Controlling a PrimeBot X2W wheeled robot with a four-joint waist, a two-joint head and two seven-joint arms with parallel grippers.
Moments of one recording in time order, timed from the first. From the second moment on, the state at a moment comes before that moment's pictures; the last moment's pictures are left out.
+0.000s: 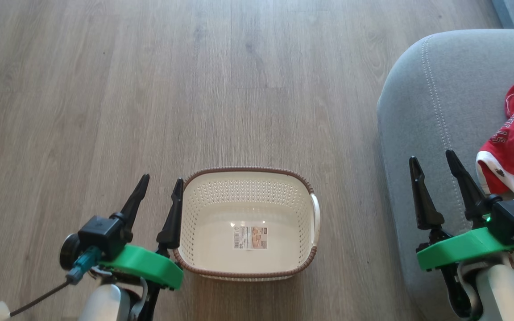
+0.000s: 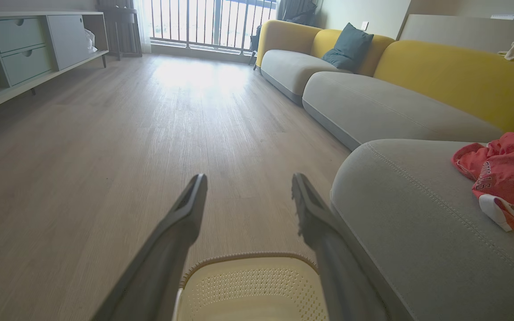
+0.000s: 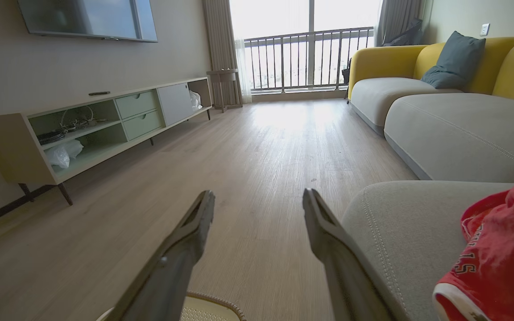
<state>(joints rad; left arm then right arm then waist) -0.08 0.05 -0.16 0.15 -0.23 -0.07 -0.26 -0.06 -0.17 0.07 0.09 0.28 0.13 -0.25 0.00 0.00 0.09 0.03</state>
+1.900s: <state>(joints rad) -0.02 0.06 -0.11 0.25 -0.76 -0.09 -0.14 -0.01 -0.13 0.03 0.21 0.78 0.13 -0.13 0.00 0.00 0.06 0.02</state>
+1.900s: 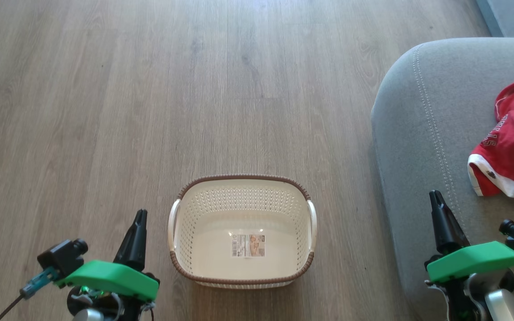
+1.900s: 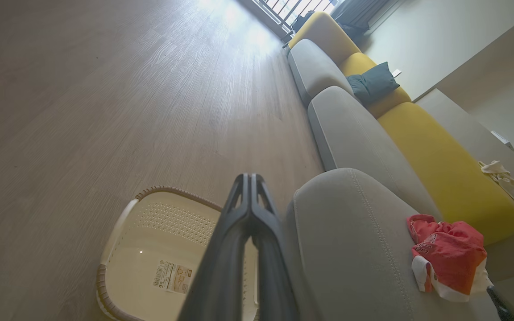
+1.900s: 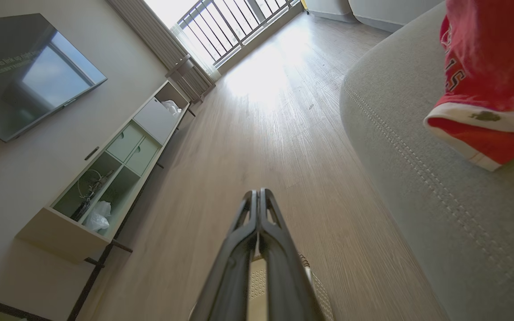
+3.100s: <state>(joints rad) -0.04 0.06 -0.04 0.26 -1.16 -0.10 -0.04 -0.03 -0.10 -0.03 0.24 1.17 0.13 -0.04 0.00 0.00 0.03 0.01</state>
